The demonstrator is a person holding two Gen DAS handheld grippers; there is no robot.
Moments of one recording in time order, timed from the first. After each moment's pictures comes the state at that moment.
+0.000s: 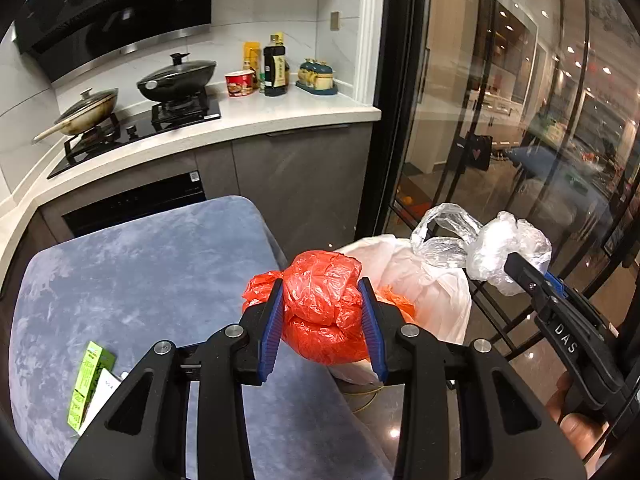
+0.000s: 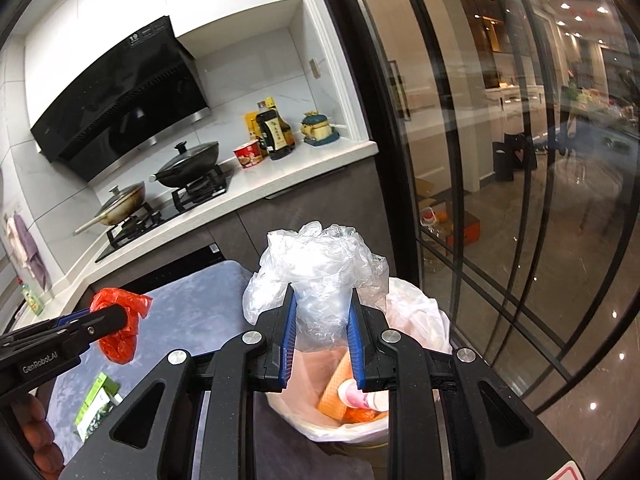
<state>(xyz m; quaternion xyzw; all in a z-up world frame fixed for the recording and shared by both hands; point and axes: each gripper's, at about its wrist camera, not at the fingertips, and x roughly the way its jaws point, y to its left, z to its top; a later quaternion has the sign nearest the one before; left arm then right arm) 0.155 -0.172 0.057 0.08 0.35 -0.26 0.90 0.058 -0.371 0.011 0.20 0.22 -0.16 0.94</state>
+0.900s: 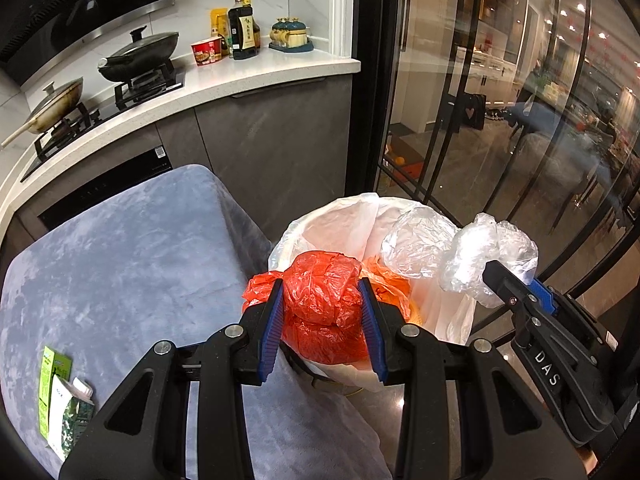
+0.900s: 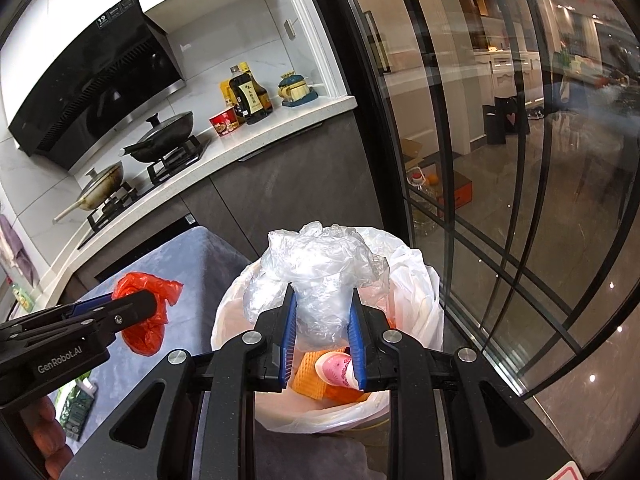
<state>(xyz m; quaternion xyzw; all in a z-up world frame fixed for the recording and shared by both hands) 0.177 -0.240 -0.002 0.12 0.39 -0.27 0.87 0.081 -0.397 -0.050 0.22 0.27 -0.17 0.92</state>
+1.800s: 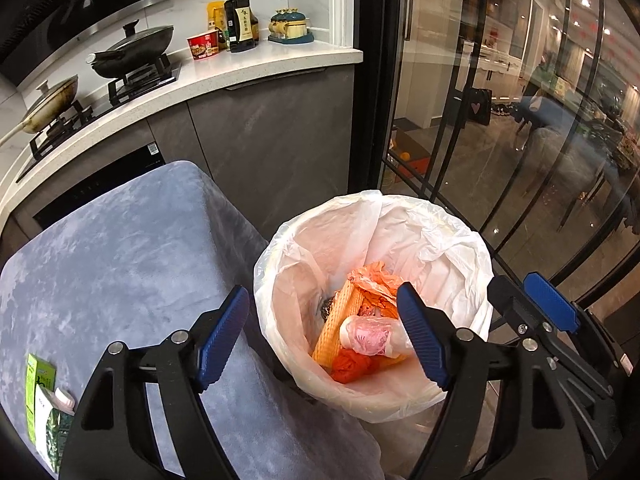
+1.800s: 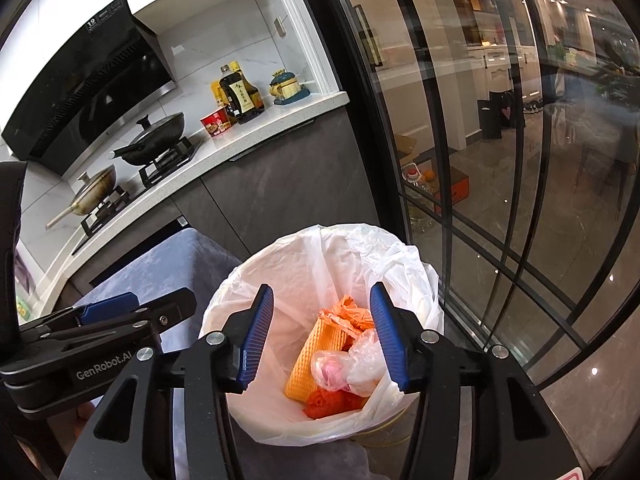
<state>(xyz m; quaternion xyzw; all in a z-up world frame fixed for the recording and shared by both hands) 0.196 -0.267 -0.024 0.13 0.40 -0.26 0.87 0.089 -0.405 -0.062 0.23 0.27 -0.18 0.92</state>
